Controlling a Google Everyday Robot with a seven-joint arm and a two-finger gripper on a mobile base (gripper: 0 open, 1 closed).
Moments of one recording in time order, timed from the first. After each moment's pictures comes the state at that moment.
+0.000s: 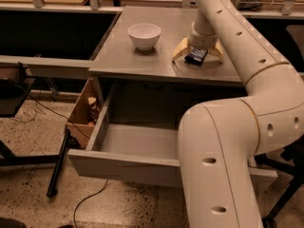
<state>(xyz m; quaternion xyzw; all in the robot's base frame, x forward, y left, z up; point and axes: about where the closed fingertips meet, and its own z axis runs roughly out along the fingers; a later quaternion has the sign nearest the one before) 0.795 -0.178 0.818 0.03 0.99 0.03 0.15</state>
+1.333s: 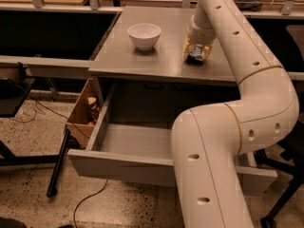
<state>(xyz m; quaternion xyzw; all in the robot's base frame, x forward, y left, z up) 0.795 -0.175 0.839 0.04 0.99 0.03 0.15</state>
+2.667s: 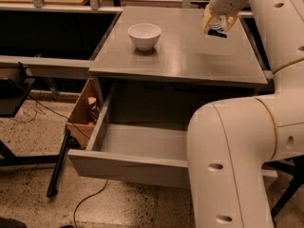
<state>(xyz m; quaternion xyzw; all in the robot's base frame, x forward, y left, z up) 0.765 -0.216 0.952 -0.03 0.97 0.01 0.24</state>
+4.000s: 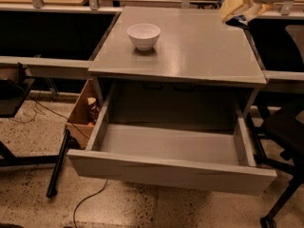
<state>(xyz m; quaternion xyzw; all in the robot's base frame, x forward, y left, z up) 0.628 -0.200 1.044 -0.10 0.93 0.09 0.33</state>
